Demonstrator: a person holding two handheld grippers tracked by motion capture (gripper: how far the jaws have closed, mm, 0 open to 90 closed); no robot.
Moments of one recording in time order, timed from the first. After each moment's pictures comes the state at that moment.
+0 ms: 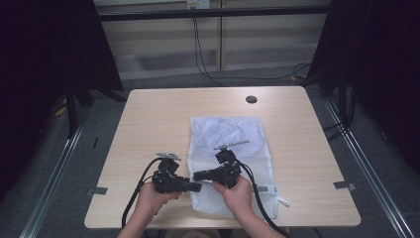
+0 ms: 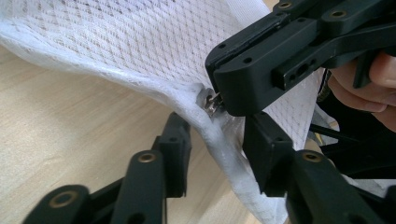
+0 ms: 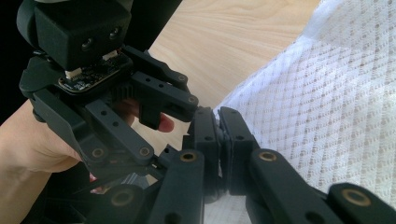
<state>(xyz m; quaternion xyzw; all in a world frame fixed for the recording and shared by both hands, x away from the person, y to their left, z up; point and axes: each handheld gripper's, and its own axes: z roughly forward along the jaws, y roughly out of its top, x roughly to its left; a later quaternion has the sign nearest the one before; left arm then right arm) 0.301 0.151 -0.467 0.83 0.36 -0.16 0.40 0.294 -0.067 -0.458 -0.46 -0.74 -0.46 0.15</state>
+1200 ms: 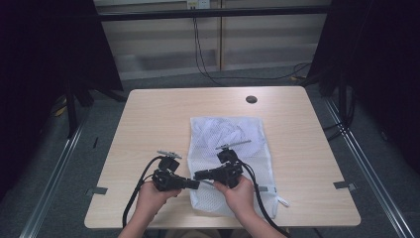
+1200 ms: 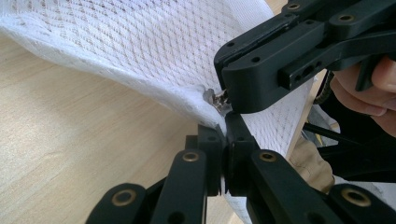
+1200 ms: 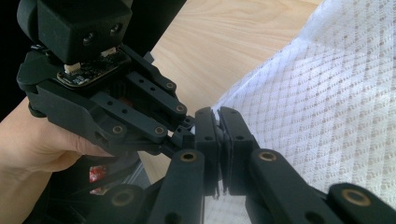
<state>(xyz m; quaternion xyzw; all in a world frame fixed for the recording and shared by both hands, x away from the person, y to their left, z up) 0.301 0.149 -0.459 0.83 0.37 -0.16 0.38 0.293 -0.071 -0.455 -0.46 -0.74 -0.47 0.15</state>
